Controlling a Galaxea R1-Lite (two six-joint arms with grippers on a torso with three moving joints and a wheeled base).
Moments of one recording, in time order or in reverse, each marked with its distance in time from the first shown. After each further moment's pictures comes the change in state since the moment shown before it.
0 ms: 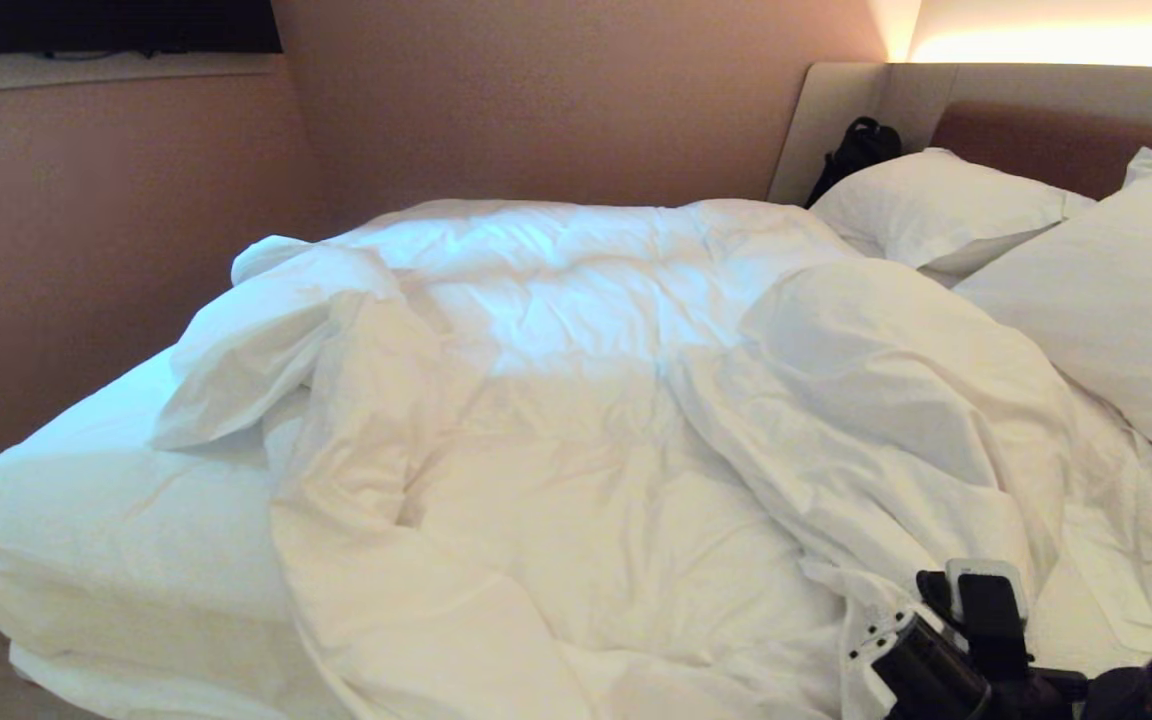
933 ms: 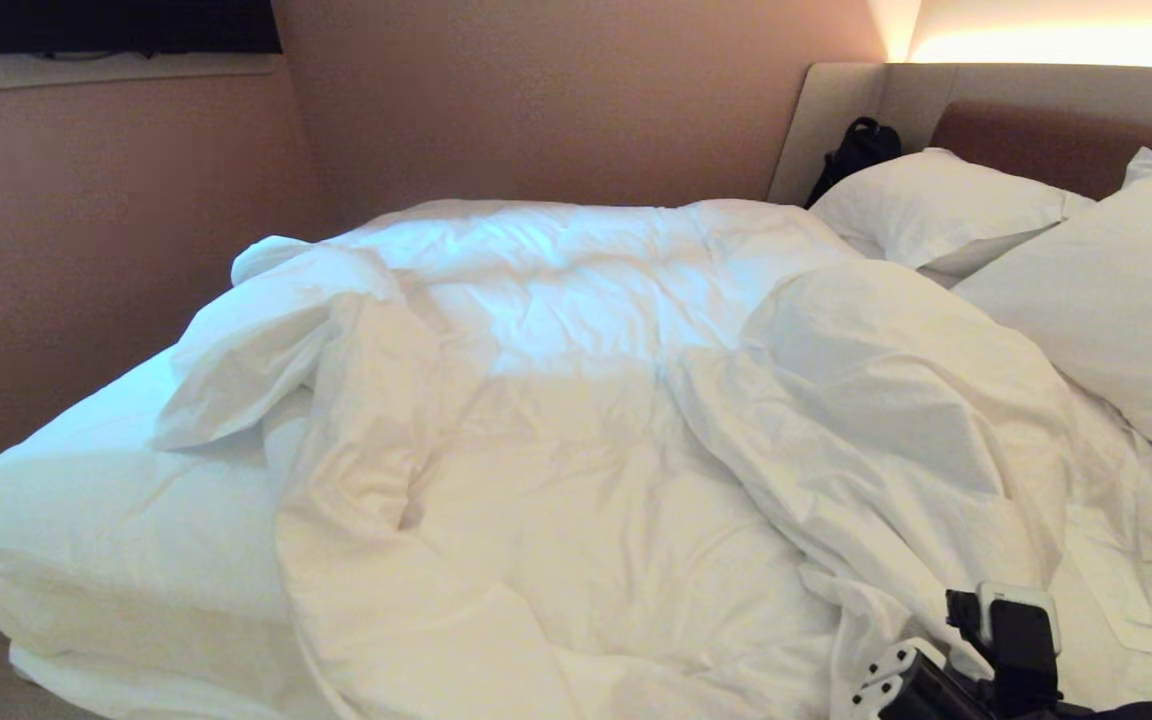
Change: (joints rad) left arm 0.000 0.000 0.000 0.000 0.000 0.000; right arm 0.083 -0.035 0.044 0.000 0.005 0.202
